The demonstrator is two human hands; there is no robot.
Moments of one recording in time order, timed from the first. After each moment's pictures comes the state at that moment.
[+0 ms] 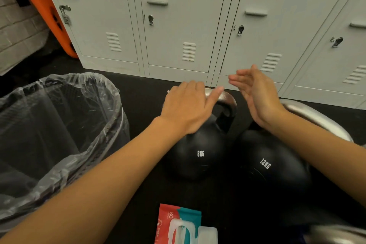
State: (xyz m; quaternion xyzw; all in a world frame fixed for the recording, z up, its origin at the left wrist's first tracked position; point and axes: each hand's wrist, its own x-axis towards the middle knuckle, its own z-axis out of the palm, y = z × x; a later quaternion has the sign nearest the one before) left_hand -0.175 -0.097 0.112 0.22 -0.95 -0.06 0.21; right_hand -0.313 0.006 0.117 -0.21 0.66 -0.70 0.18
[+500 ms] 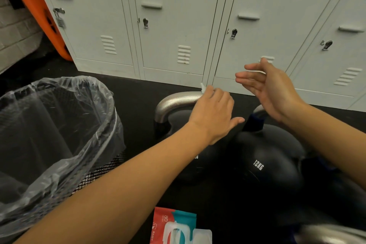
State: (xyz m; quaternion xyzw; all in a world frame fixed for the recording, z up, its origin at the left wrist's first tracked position) left_hand -0.218 -0.062 0.098 0.08 -0.97 0.21 0.12; right_hand -0.330 0.032 0.148 -0.20 0.65 -0.70 0.21
